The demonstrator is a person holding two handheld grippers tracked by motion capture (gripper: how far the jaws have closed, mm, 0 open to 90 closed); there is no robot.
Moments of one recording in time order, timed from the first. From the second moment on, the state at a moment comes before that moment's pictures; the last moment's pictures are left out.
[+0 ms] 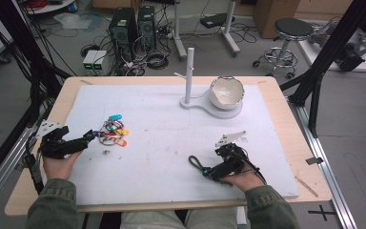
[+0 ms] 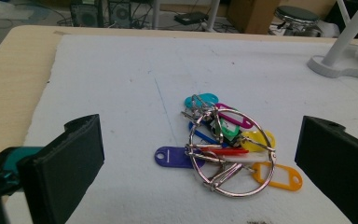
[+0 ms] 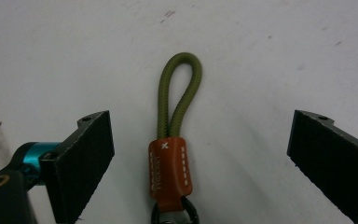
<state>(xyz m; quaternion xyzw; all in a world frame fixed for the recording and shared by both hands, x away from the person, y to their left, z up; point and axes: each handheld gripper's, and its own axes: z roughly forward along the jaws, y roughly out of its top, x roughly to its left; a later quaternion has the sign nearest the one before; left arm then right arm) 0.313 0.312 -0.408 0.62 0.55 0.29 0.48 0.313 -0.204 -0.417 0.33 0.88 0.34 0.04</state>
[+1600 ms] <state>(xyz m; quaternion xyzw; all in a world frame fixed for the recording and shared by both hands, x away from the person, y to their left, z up) 0.313 0.314 -0.407 0.61 0.55 0.29 0.48 0.304 -0.195 -0.415 0.31 0.90 0.31 -0.02</state>
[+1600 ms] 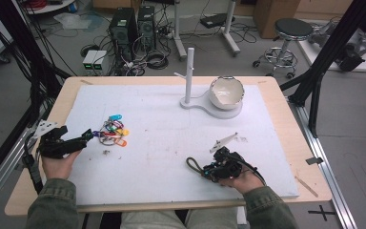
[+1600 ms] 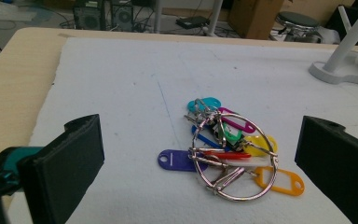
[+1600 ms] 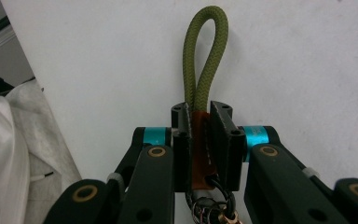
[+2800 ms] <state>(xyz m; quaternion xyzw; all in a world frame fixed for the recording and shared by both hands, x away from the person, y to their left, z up) 0.311 0.316 -0.407 0.60 0.55 0.29 0.49 0.346 -0.203 -0.327 0.32 0.85 0.42 0.03</state>
